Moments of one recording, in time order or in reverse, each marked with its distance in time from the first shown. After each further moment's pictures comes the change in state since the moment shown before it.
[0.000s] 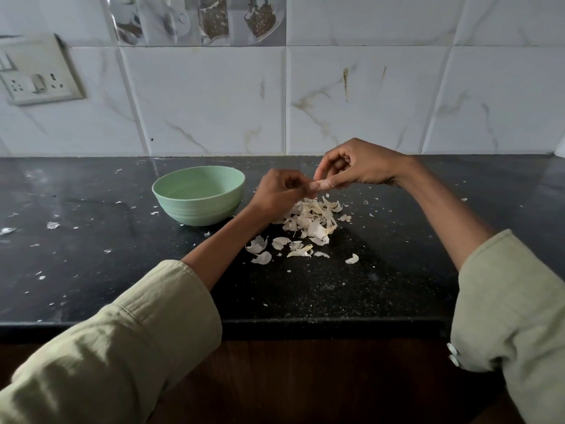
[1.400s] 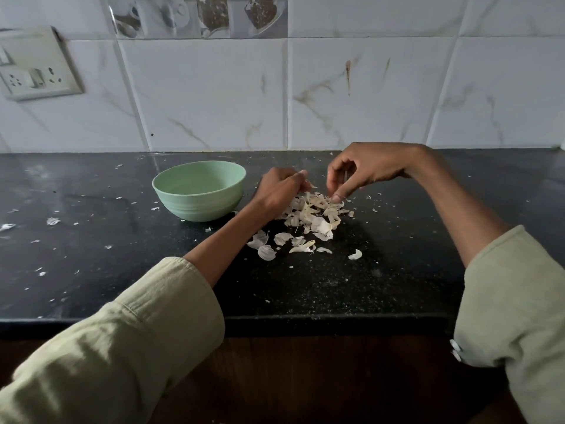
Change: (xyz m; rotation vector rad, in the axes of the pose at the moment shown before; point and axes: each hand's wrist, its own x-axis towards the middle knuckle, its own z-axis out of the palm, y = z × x) left_hand -0.003 0.007 0.002 -0.054 0.053 -0.193; right_hand -0.004 -0.006 -0.004 -0.248 -0.224 0.081
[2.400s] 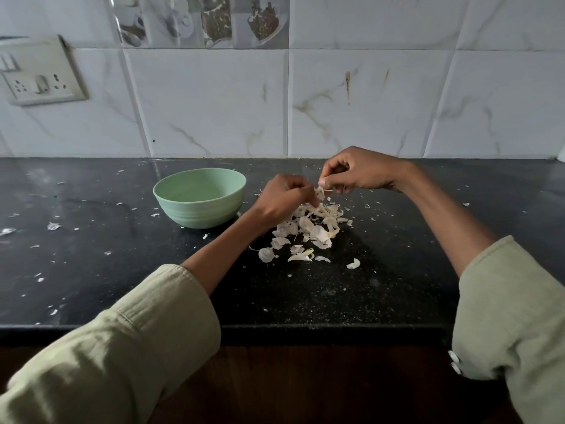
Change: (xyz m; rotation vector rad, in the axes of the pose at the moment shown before) left_hand -0.004 0.005 -0.001 0.009 -0.122 0.086; right_hand 0.011 0.002 0.009 0.179 0.243 0.004
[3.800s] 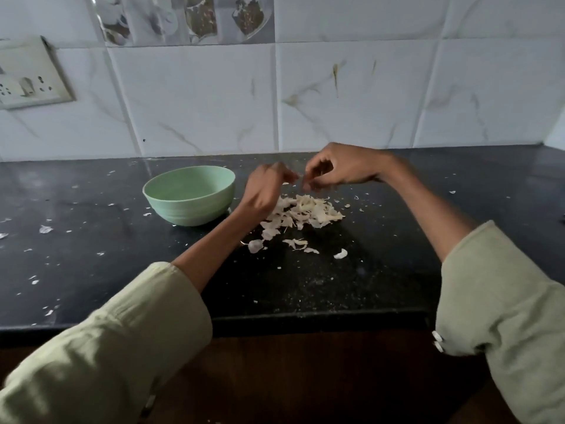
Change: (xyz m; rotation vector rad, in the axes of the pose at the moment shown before) left_hand -0.007 0.015 0.001 -0.017 0.230 -0.056; right_hand -0.001 -0.006 0.001 -0.144 -0.130 -0.131
